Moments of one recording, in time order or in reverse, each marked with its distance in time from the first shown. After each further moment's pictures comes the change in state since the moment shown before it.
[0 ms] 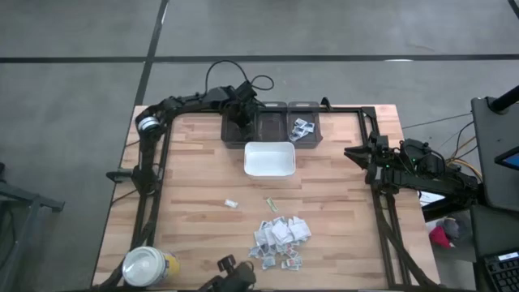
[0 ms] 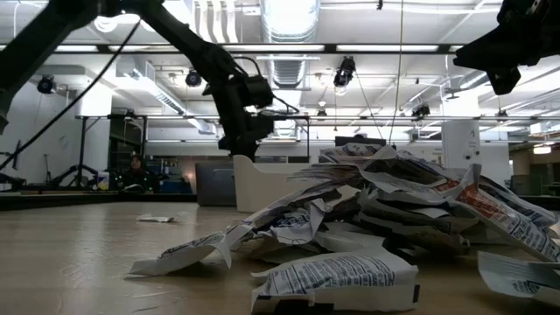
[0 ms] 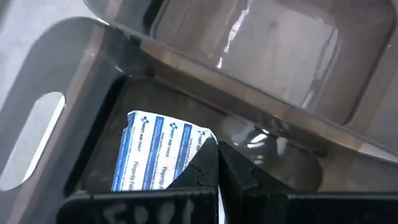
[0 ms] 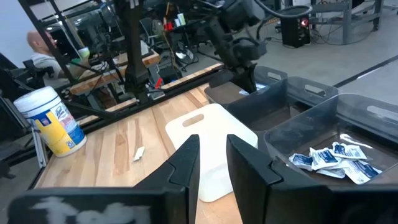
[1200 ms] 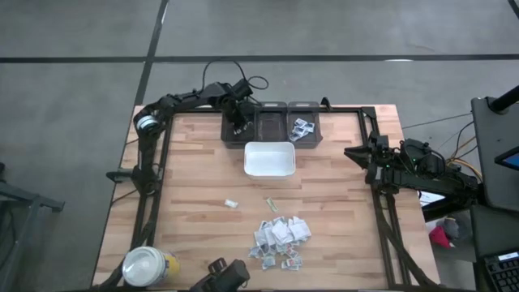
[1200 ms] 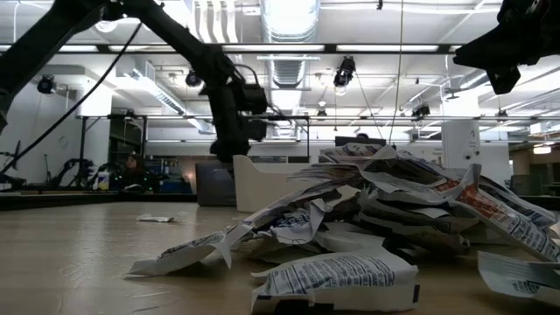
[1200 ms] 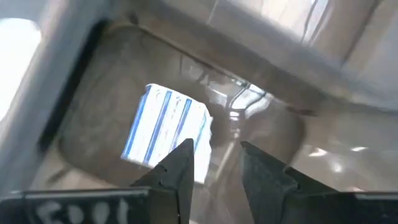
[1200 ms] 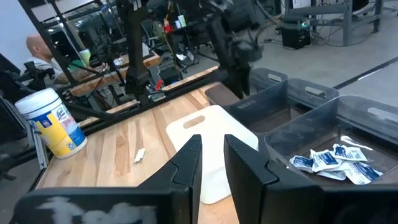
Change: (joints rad) left arm 0.037 -0.015 0.030 -0.169 0.072 -0.033; right arm 0.000 0.000 0.000 0.007 0.000 0.000
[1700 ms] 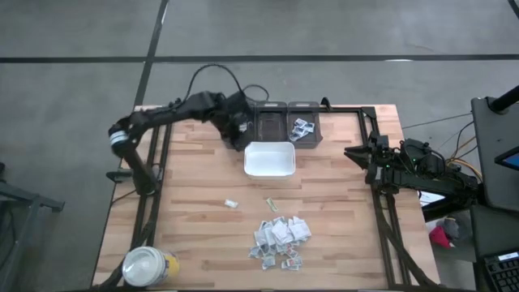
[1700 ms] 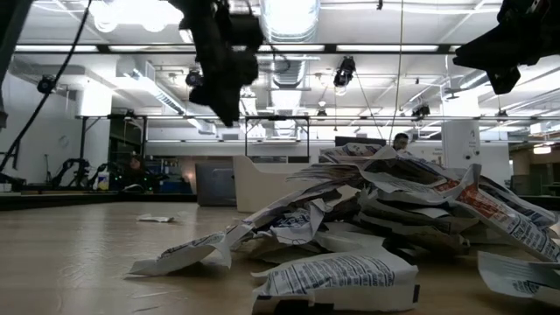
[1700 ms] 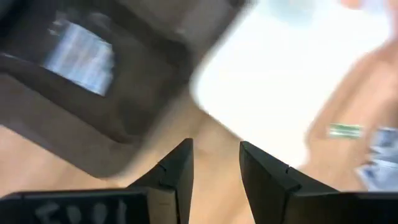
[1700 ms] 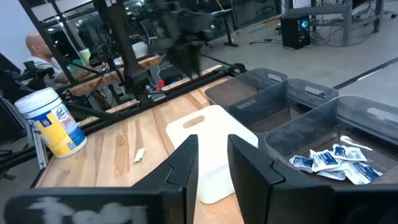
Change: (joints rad) left arm -0.256 -0.301 -0.045 -0.191 0.001 -0.423; right arm 0.000 0.000 0.000 -0.001 0.000 -0.002
